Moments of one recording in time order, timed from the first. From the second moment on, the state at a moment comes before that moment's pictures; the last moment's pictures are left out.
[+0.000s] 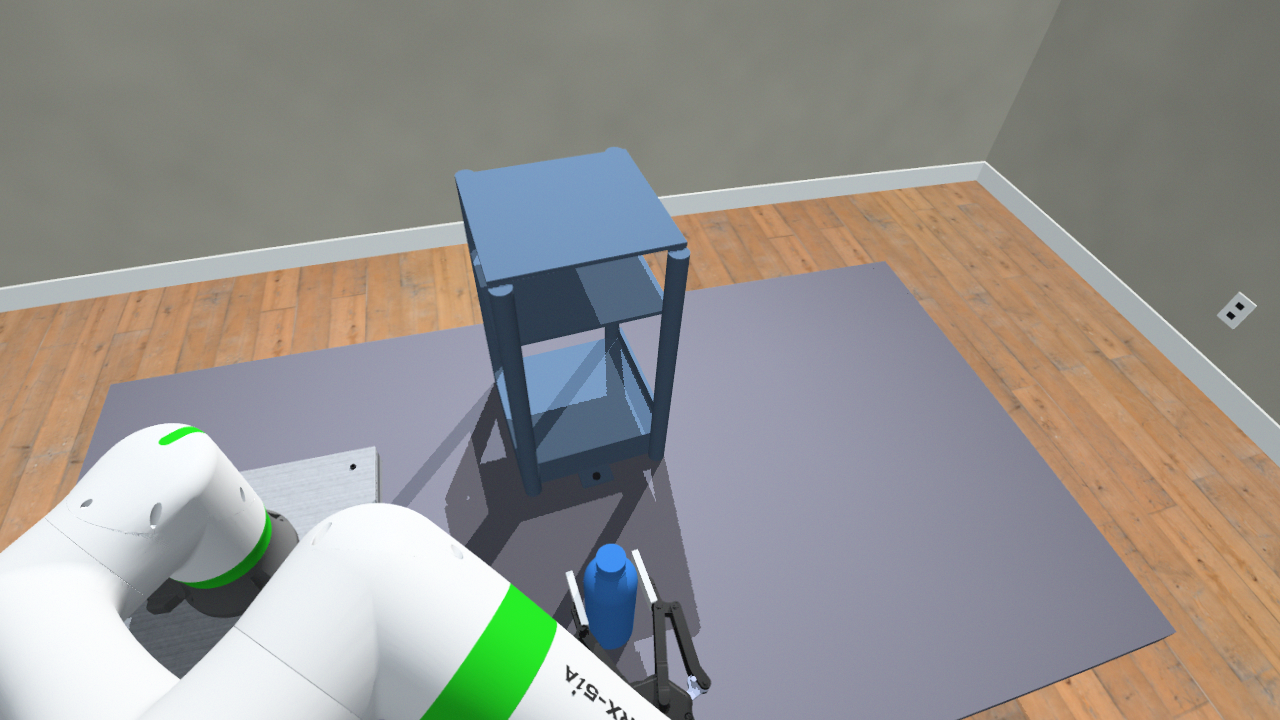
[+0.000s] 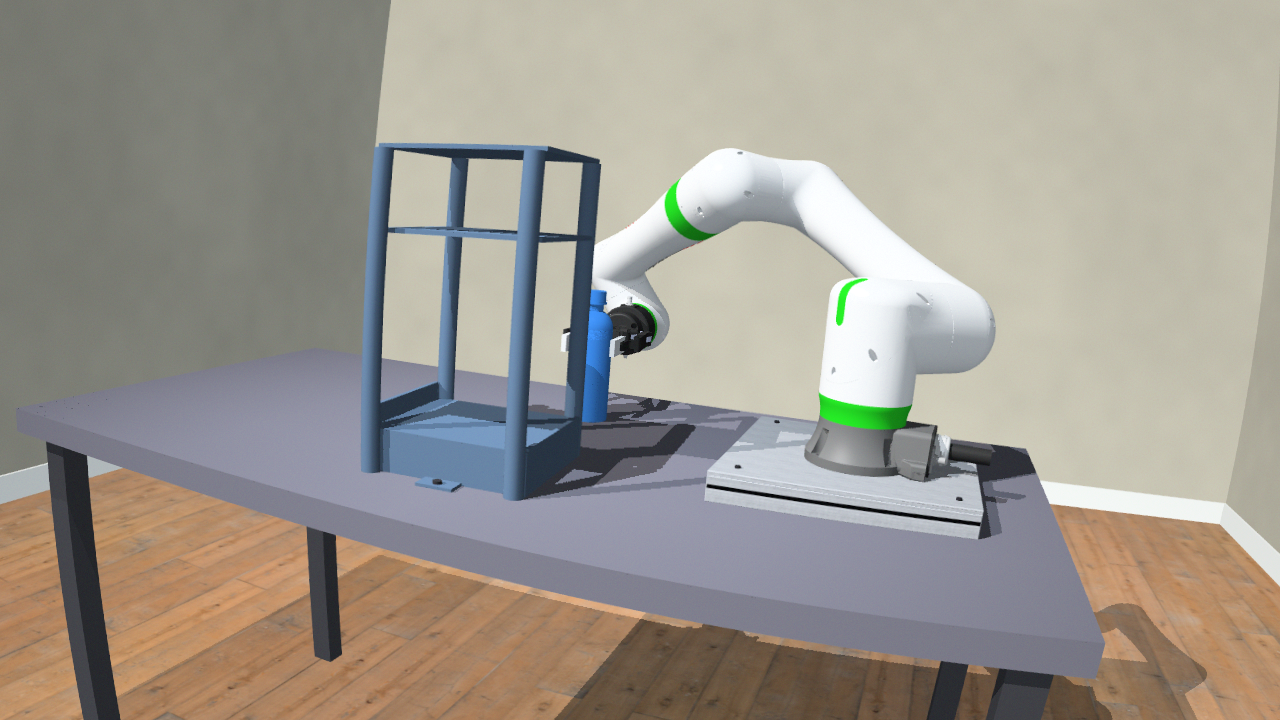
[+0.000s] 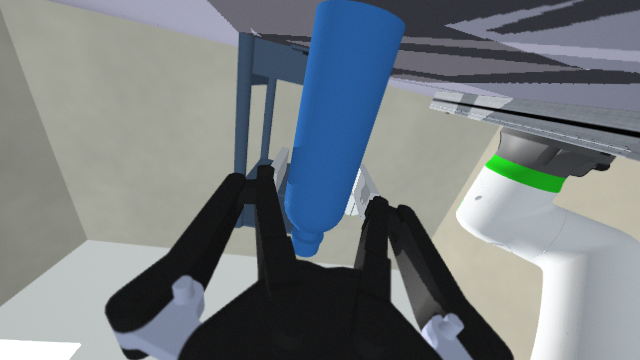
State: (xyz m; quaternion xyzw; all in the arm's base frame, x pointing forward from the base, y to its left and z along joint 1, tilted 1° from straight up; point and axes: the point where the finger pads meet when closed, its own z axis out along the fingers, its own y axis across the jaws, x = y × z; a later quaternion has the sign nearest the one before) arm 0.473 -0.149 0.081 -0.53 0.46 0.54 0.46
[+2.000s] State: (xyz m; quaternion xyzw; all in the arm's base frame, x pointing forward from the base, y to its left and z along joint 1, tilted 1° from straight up) arm 0.473 -0.148 0.070 -0.53 0.46 0.54 0.46
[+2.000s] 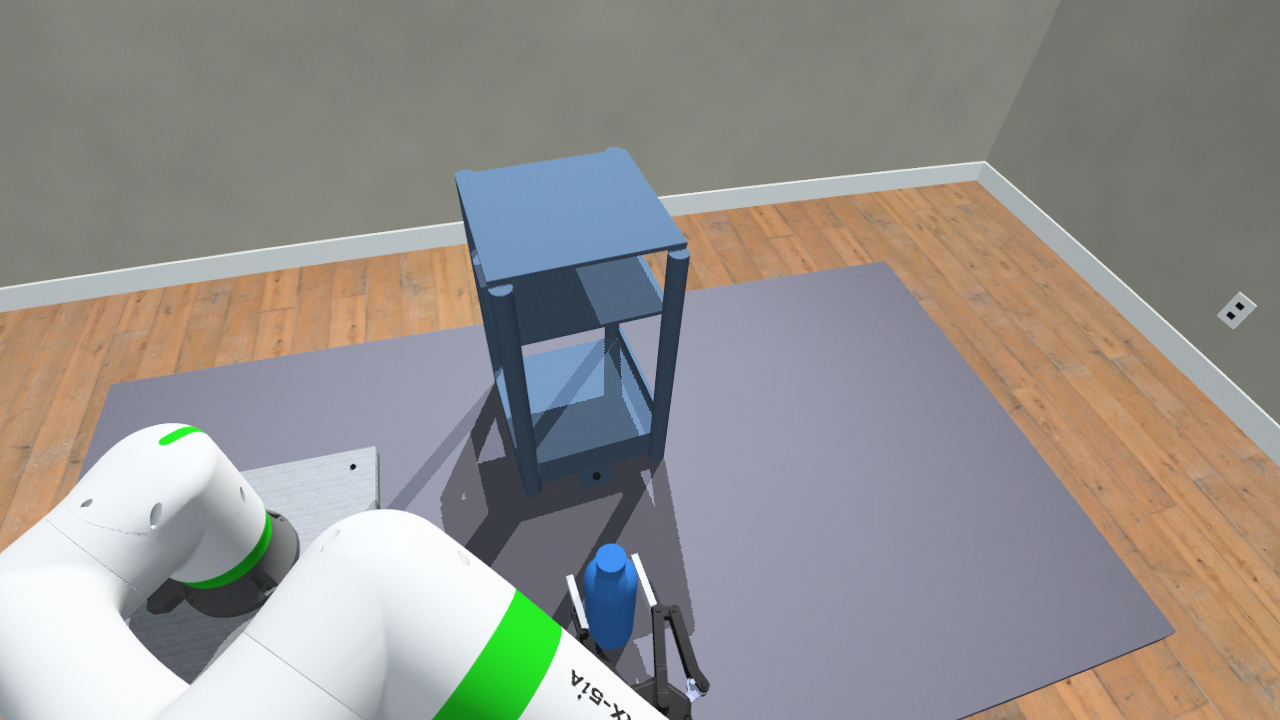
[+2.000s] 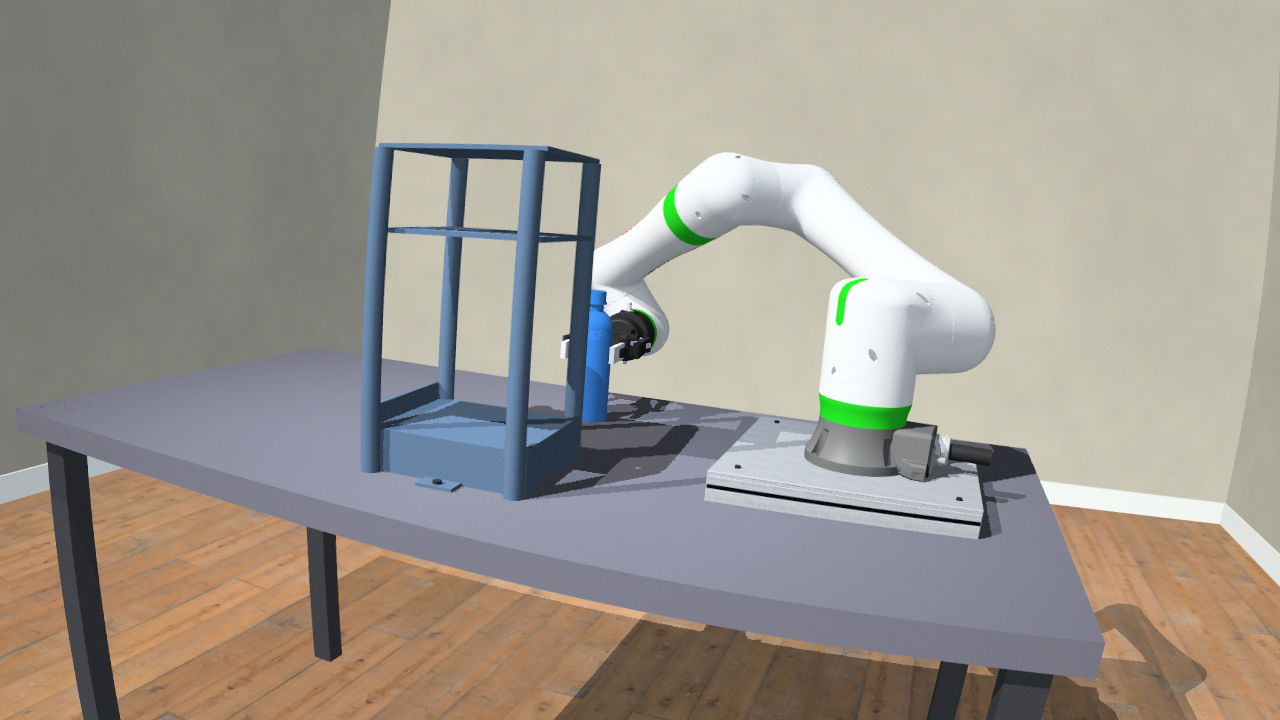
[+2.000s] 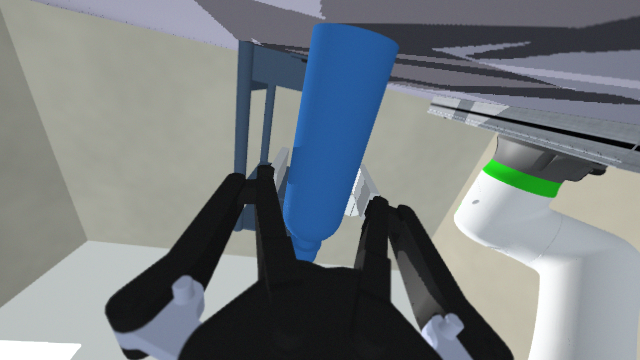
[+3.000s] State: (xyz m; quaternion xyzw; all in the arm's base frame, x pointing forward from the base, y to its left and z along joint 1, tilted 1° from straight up) arm 0.473 -0.148 0.070 -0.53 0.46 0.54 0.46
